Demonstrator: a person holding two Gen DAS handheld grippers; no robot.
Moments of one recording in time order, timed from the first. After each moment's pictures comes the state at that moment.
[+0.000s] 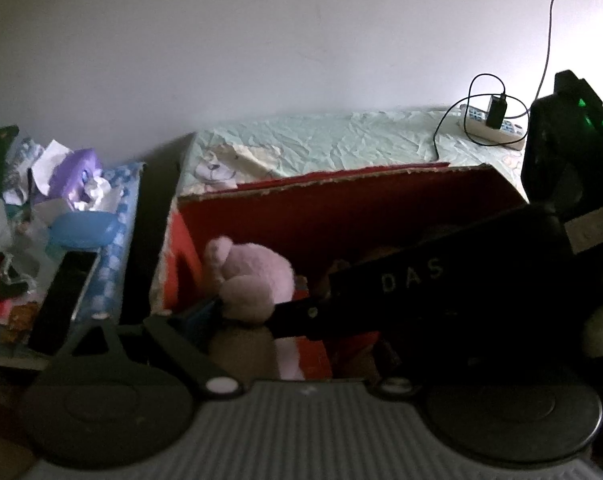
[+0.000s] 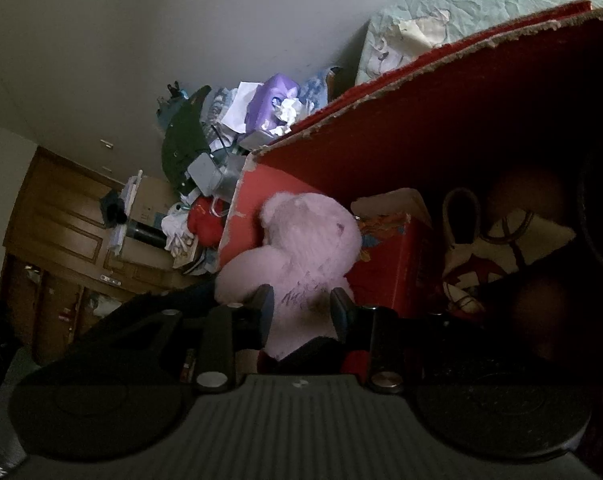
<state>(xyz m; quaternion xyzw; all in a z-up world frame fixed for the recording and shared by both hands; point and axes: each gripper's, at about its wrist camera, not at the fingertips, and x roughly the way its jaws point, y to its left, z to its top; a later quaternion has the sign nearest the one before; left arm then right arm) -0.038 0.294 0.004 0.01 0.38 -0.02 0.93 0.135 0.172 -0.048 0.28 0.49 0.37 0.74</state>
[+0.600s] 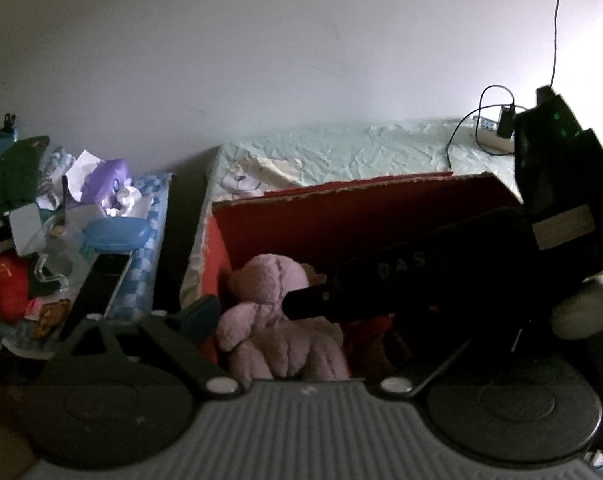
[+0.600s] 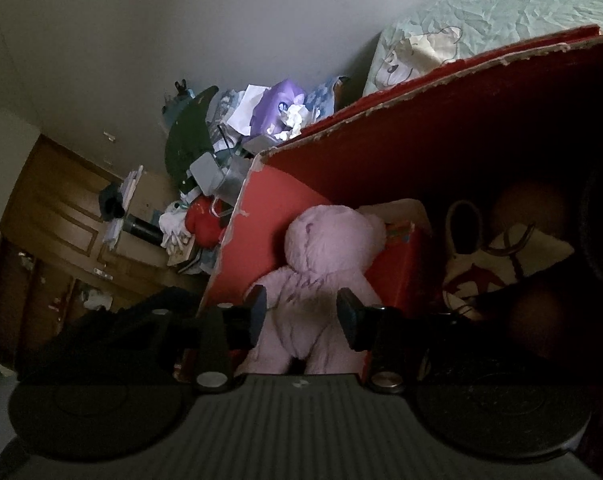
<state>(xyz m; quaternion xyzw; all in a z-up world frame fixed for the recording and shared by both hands) -0.068 0.291 0.021 0.02 0.36 0.01 0.93 0.136 0.176 -0.046 0.26 0.47 0.37 0.76</state>
